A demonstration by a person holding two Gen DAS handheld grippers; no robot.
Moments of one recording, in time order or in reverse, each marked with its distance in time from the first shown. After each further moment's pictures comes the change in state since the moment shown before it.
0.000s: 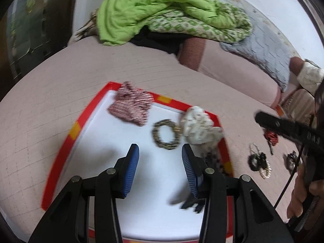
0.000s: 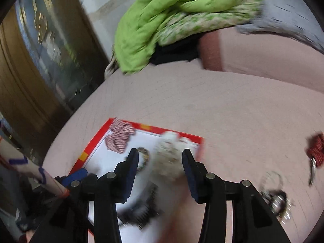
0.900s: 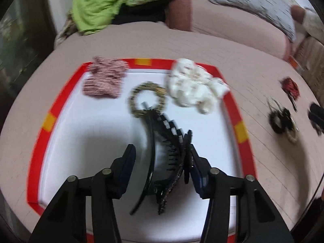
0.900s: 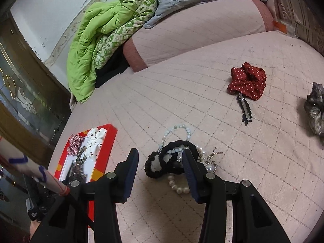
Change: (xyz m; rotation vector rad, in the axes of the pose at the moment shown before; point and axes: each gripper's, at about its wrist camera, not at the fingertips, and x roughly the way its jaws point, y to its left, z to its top) left arm 0.047 -0.041 -0.030 0.188 0.171 0.191; right arm -0.071 -0.154 -0.077 0.339 -0.084 -0.093
